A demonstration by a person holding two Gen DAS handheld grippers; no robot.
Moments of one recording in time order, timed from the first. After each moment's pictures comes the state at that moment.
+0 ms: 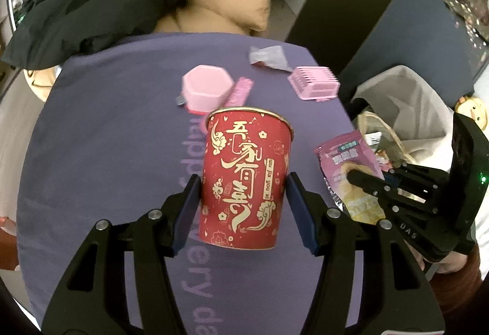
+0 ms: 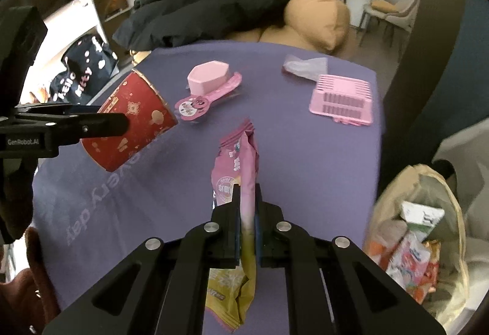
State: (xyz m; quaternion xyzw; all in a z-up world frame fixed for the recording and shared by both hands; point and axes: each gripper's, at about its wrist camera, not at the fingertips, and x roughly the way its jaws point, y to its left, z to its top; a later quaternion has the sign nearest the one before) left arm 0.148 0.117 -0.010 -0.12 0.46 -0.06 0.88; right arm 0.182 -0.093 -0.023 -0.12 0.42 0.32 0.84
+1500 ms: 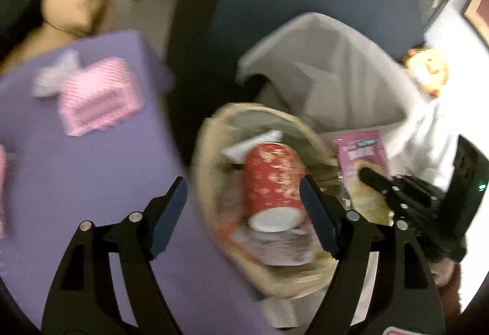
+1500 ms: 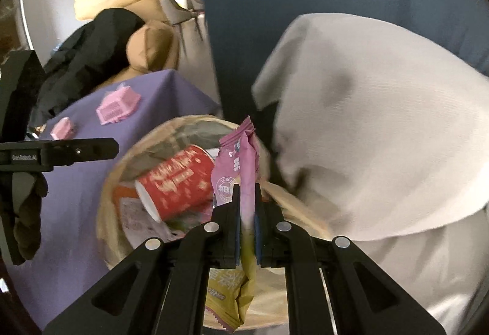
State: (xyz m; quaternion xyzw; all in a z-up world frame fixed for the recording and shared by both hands) left arm 0.256 -0.101 -0.031 -0.08 0.47 -0.21 0.86; right arm 0.209 -0.334 -0.028 -0.01 0.40 0.12 0.91
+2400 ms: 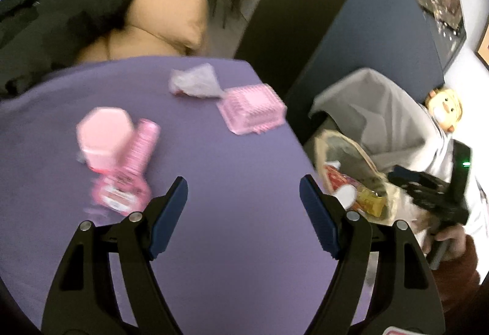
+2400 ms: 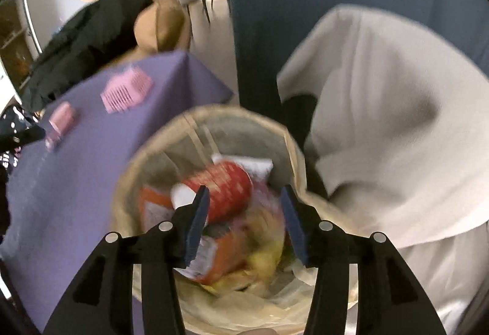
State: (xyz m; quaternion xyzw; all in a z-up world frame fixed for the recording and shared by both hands) left arm 0.214 0.067 -0.021 -0.12 0.40 -0.15 0.89; right arm 0.224 -0.295 -0.013 -0.03 0.42 0.12 0.90
